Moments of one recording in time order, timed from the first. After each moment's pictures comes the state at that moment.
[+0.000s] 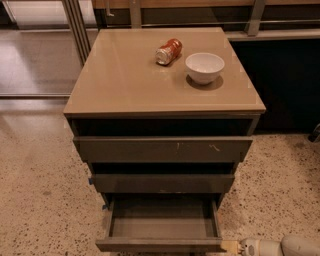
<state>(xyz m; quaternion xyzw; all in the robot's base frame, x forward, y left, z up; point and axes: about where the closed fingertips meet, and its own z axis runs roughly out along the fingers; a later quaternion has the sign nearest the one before) 0.400 -0.268 0.271 -0.02 0.90 0.40 0.20</state>
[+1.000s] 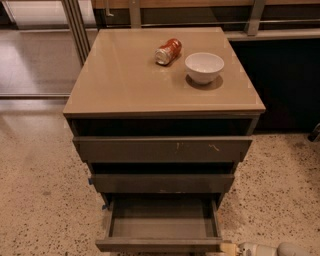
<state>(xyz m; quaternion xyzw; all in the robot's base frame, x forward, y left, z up) 0.405 -0.280 0.218 0.01 0.89 0.39 0.22</state>
